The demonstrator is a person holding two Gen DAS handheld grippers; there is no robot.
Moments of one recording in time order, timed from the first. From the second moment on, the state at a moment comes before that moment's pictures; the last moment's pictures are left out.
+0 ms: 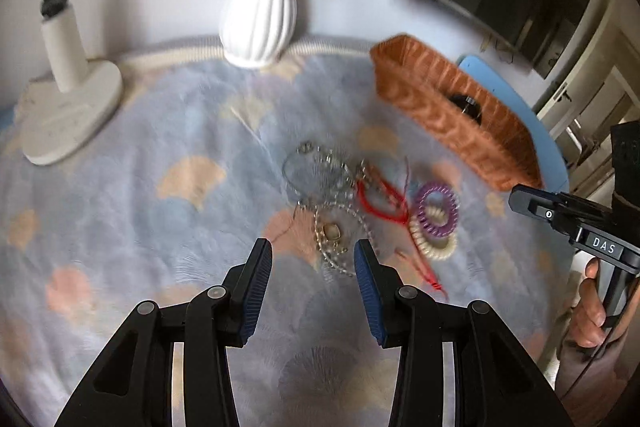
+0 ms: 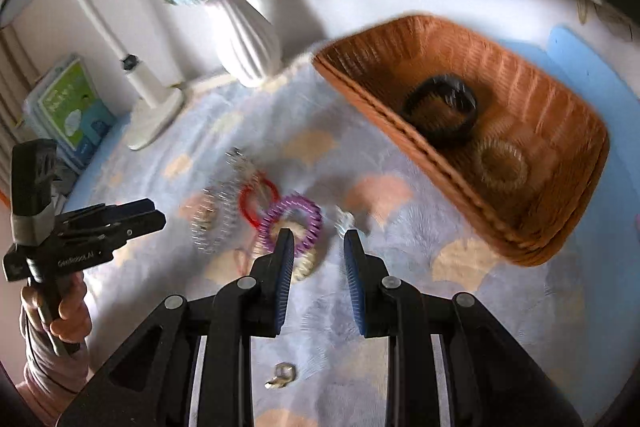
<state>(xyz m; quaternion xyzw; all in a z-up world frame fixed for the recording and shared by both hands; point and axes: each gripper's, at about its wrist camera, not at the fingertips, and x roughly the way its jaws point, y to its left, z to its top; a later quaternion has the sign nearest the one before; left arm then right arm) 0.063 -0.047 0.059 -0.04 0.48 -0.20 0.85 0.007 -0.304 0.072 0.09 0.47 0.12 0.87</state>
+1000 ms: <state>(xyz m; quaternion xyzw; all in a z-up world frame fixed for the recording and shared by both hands) 0.052 -0.088 0.042 0.06 0.46 -0.19 0.87 0.036 -0.281 0.053 0.08 0.44 0.14 0.89</state>
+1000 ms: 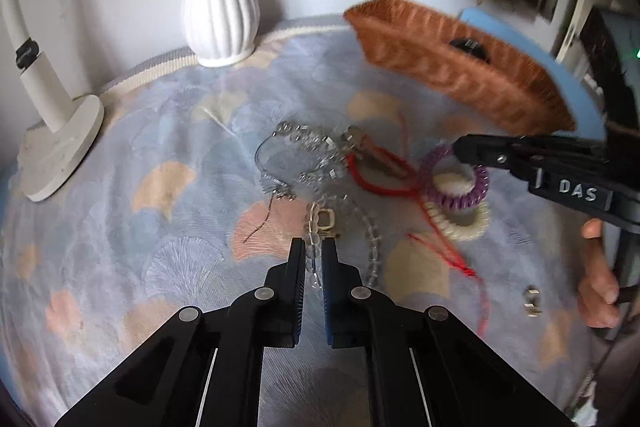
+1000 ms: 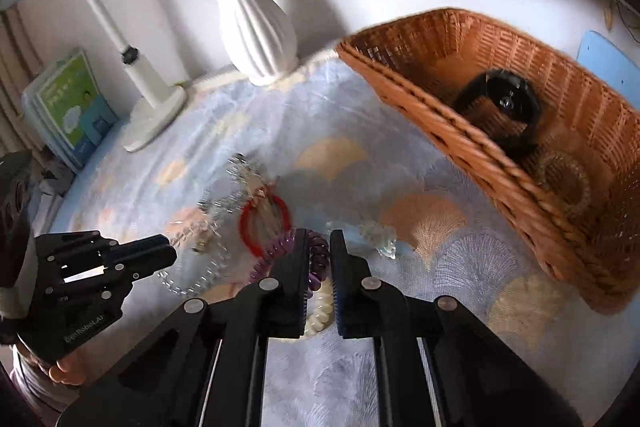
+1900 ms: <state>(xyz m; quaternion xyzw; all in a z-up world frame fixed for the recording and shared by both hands) -0.003 -0.033 0.034 0.01 0.49 -0.18 0.85 -0.026 -0.315 0.038 0.03 0.47 0.09 0.88</state>
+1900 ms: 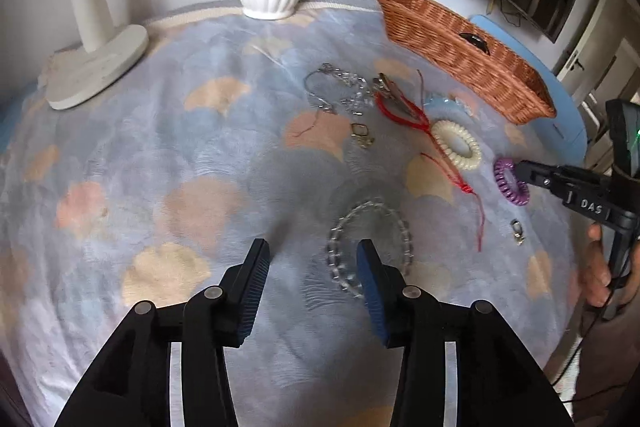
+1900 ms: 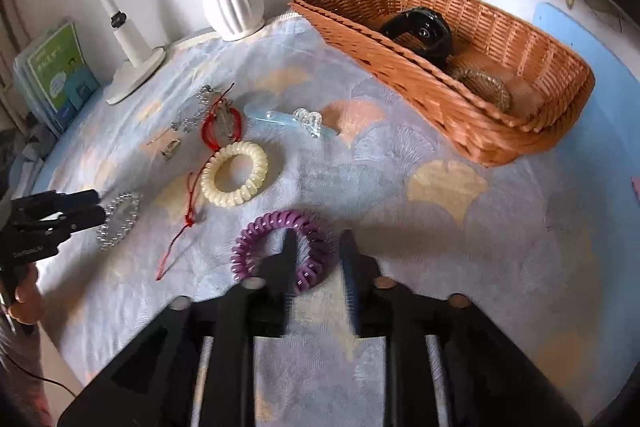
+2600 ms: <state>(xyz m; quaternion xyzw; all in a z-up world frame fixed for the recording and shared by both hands) -0.015 -0.077 0.056 0.05 0.45 -0.24 0.86 -0.046 -0.309 0.050 -0.01 0.47 0.13 0.87</state>
